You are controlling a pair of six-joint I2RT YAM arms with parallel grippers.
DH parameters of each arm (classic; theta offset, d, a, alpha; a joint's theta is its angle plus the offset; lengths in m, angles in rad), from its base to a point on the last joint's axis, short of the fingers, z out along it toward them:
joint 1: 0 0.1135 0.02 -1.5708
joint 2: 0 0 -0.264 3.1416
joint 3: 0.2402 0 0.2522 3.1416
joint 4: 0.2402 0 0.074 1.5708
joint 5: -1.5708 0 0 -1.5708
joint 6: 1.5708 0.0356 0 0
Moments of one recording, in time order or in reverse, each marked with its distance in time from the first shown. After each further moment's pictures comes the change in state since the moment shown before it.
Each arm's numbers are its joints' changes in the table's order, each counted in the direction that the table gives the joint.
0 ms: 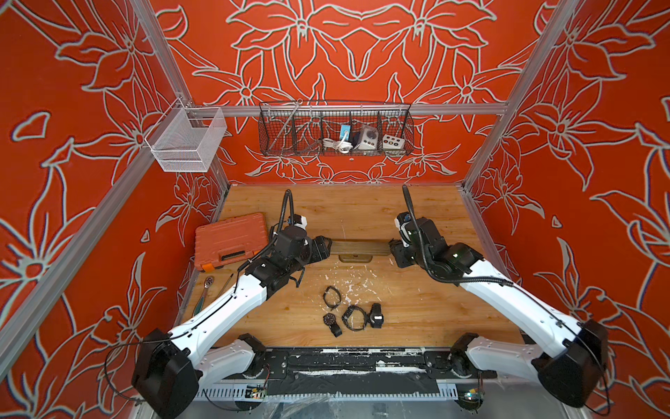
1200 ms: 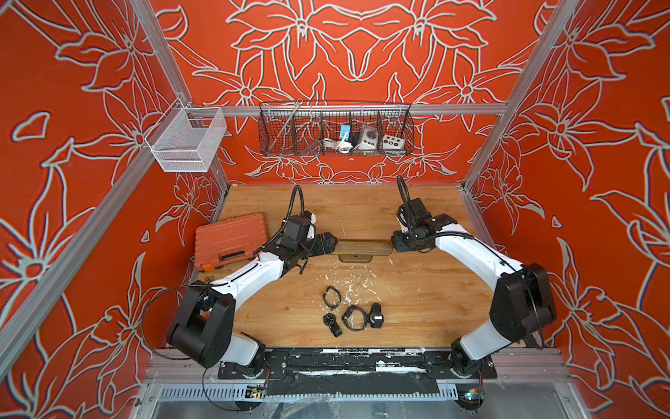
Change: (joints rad) left arm 0.114 0.312 0.051 -0.155 -0.213 0.137; right arm -0.212 0.379 0.177 0.075 0.145 0.012
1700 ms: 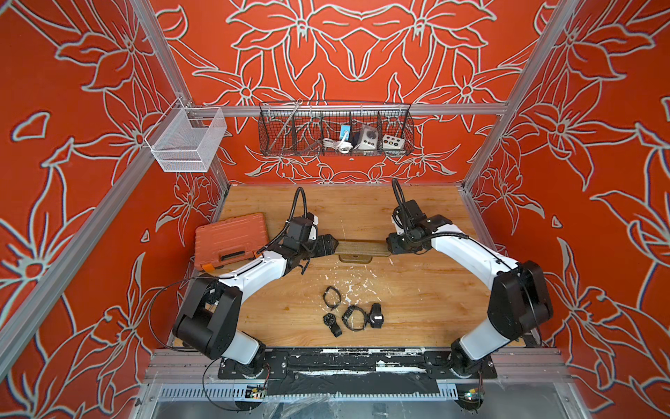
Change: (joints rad) left arm -0.004 0.049 -0.006 -0.036 -0.031 0.001; right arm 0.035 0.014 0.000 -0.003 0.047 0.031
